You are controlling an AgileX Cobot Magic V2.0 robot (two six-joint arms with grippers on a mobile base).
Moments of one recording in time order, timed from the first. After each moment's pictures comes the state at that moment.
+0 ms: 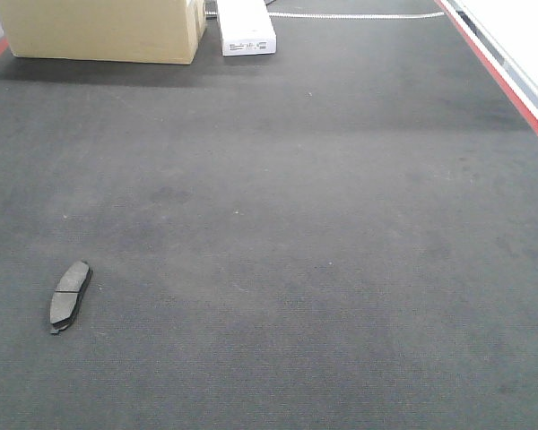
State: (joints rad) left arm -0.09 0.29 -0.31 -0.05 0.19 -0.01; right arm 0.04 0.42 -0.51 0.11 0.54 -0.14
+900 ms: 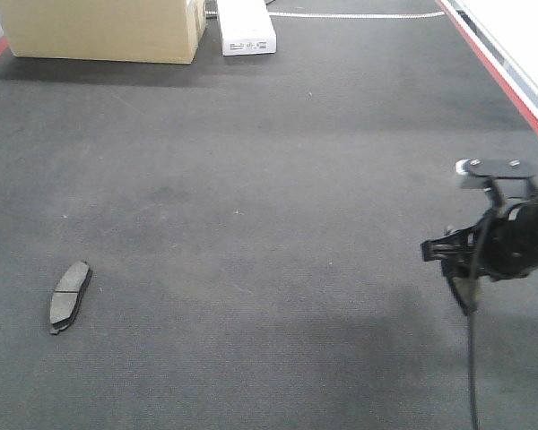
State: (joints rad) left arm -0.09 0.29 -0.31 -0.05 0.19 -0.01; right arm 0.04 1.59 -0.97 0.14 0.64 -0.11
